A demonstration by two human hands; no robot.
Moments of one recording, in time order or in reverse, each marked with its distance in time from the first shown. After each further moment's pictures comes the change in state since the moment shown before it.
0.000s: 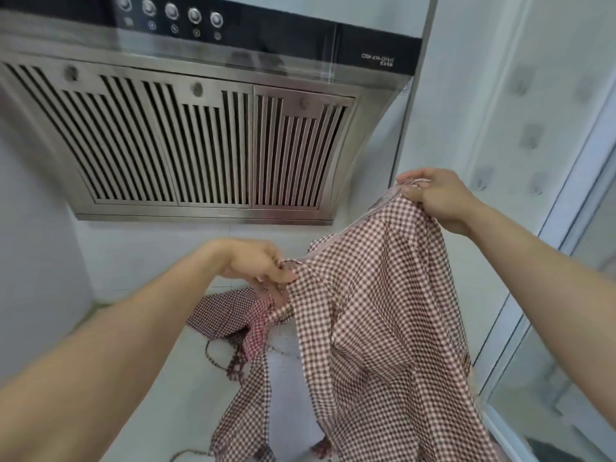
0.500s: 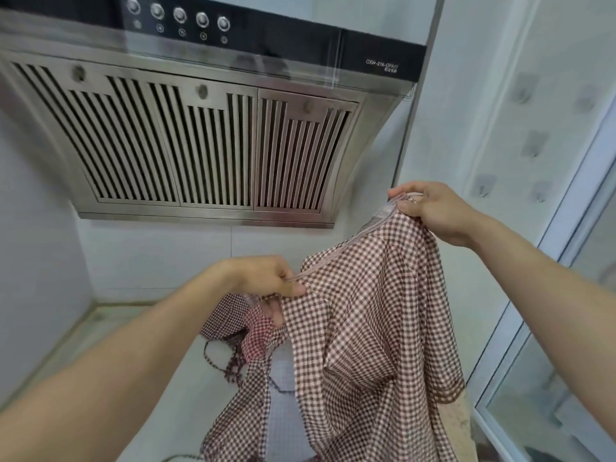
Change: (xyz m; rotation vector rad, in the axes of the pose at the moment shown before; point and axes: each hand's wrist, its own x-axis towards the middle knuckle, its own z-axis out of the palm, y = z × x) left_hand 0.005 -0.004 0.027 0.068 0.116 0.051; right_hand -0.009 0.000 0.001 -0.036 -0.211 0.000
